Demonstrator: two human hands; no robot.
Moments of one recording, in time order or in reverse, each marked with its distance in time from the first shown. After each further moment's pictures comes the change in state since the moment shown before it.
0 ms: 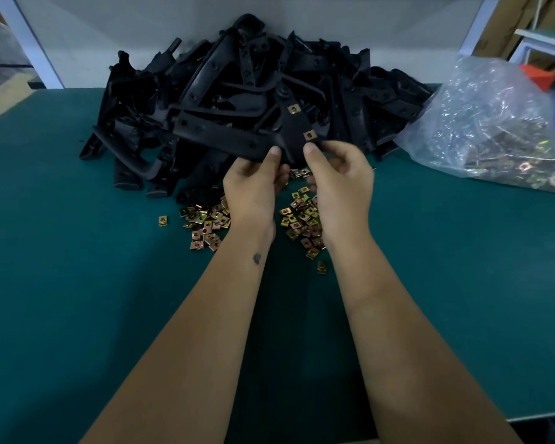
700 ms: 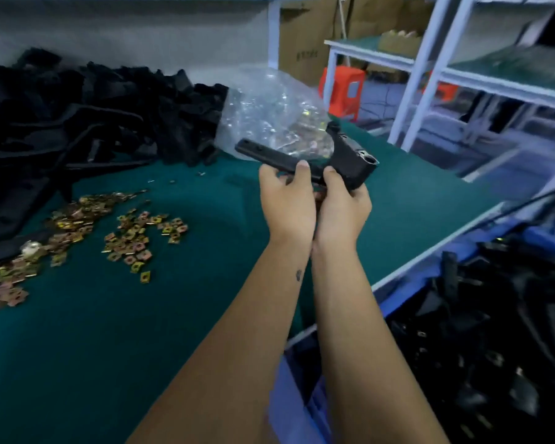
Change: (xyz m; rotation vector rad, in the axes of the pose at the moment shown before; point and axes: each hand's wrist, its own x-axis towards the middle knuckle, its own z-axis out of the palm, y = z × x) left_hand -0.171 -0.074 0.181 0.177 -0.382 -0.109; right_hand -0.016 -0.040 -0.206 0.429 0.678 0.047
